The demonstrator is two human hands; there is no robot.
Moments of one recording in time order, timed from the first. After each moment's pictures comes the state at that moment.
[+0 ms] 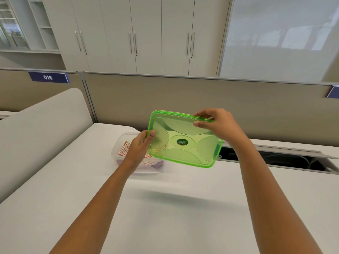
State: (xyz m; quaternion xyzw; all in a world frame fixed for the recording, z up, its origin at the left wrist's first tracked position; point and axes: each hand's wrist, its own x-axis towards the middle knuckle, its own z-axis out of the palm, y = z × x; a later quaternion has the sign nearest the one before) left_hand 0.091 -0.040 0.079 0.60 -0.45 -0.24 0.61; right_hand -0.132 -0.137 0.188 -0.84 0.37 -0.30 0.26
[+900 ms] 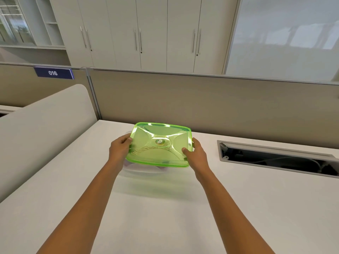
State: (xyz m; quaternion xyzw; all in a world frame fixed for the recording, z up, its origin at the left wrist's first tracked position) left_hand 0.157 -0.029 0.058 0.70 -0.24 -0.20 0.64; right_hand -0.057 -0.122 0.062 -0.64 0.47 -0.34 0.51
